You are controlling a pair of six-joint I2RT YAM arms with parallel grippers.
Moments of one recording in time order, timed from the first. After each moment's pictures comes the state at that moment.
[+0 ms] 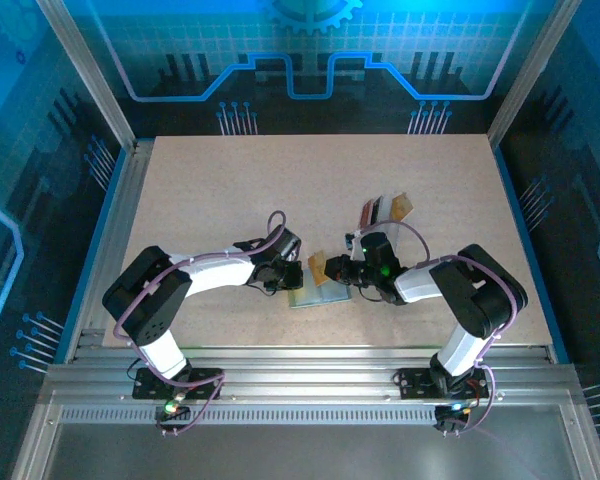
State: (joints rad) left arm -0.68 1.70 0.89 -0.32 0.16 -0.75; right arm 0.52 1.69 0.51 0.56 -0.46 0.84
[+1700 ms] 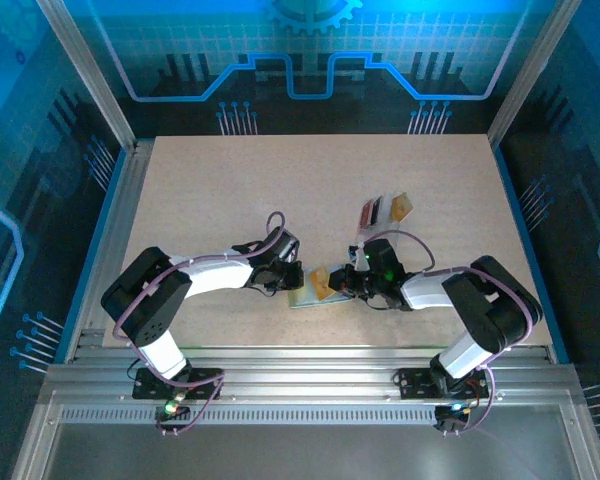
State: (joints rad) left arm -0.68 1.69 0.85 -0.24 0.16 -0.75; right arm 0.53 1.58 0.46 0.37 -0.53 0.91
